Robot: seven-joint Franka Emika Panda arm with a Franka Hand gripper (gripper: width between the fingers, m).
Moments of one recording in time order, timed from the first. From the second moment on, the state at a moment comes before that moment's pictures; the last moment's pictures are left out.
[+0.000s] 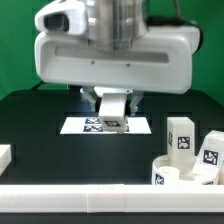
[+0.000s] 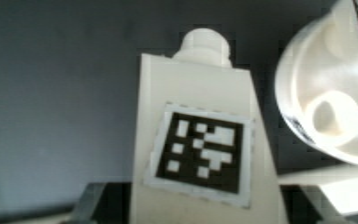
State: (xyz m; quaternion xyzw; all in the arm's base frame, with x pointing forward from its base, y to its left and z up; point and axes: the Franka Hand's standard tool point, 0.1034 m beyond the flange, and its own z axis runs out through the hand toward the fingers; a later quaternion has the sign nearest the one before) arm 0.629 -0.031 0.120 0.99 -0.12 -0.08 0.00
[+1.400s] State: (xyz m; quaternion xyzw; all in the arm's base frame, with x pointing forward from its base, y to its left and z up) arm 0.642 0.060 0.110 0.97 -0.01 0.23 0.05
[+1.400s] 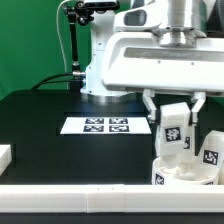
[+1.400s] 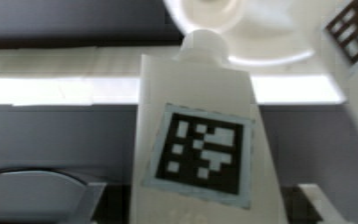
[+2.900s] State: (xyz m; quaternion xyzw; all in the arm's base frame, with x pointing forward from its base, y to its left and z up) arm 0.632 0.069 0.095 0.96 0.09 0.23 0.09
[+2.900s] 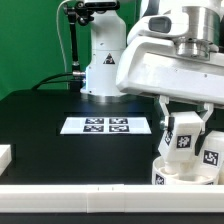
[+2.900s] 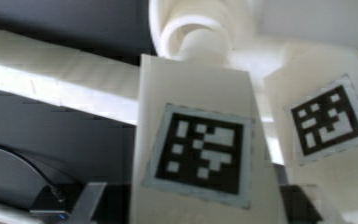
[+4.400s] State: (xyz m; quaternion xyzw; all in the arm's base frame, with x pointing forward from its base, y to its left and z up) arm 0.625 0.064 0.079 0.97 0.10 0.22 0.09
